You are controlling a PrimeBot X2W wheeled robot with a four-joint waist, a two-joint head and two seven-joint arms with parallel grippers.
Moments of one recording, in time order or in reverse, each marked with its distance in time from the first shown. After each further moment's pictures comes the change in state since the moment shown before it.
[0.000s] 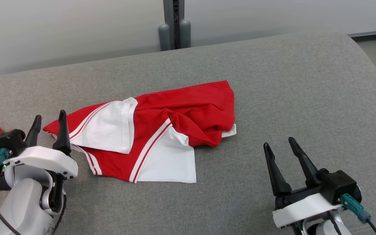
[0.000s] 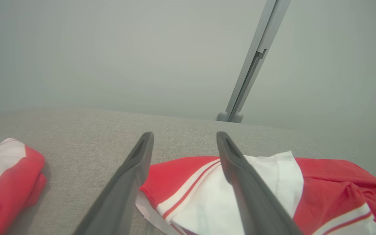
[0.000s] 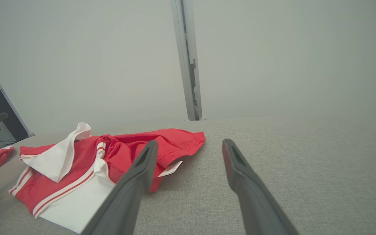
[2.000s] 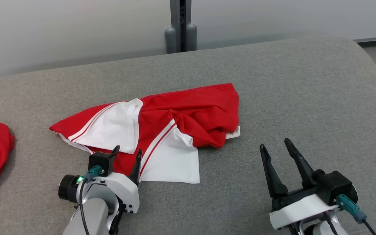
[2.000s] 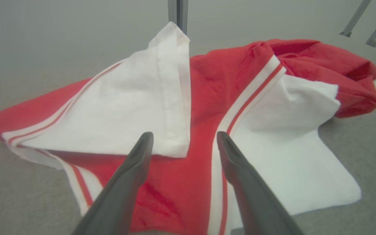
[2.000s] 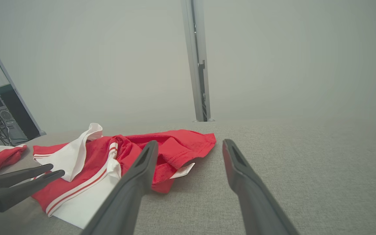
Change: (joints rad) left arm 0.030 -0.243 -0.063 0.196 0.391 -0.086 0.008; right arm 0.003 0.000 0.018 0.009 0.006 0.000 0.000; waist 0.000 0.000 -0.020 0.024
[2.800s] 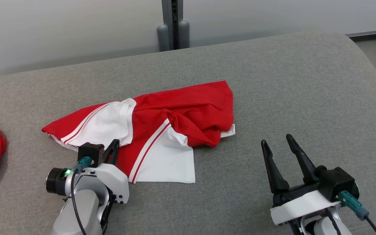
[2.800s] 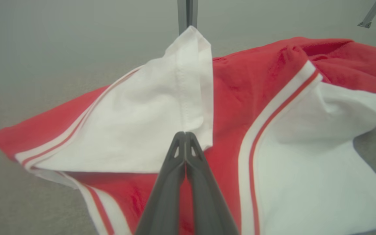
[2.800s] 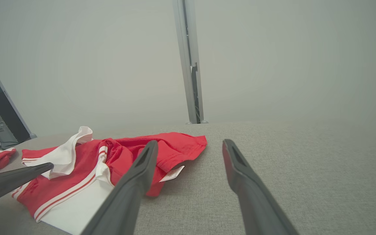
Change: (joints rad) left arm -0.095 0.021 0.013 0.114 0.015 0.020 -0.008; right arm -0.021 0.000 -0.007 -0.003 -0.003 0.000 0.000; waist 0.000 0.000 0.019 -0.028
